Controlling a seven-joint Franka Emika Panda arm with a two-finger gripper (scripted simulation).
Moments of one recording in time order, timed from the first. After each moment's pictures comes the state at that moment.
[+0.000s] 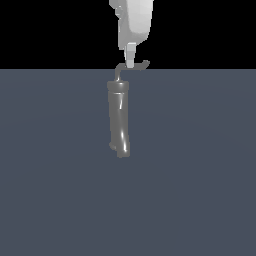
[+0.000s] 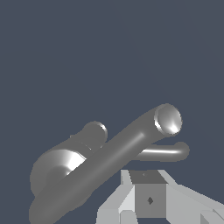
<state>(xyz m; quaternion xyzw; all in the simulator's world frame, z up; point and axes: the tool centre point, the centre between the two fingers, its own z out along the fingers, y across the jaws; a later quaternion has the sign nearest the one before) -0.038 -0.004 0.300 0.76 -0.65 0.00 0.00</state>
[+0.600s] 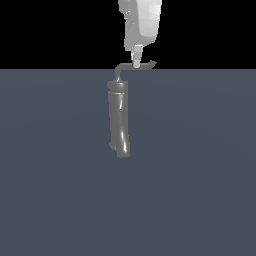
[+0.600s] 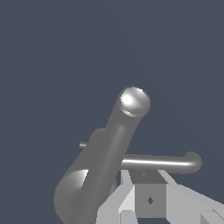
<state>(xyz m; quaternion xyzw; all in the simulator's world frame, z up) -0.010 -0.021 0.300 0.76 -0.65 0.00 0.00</state>
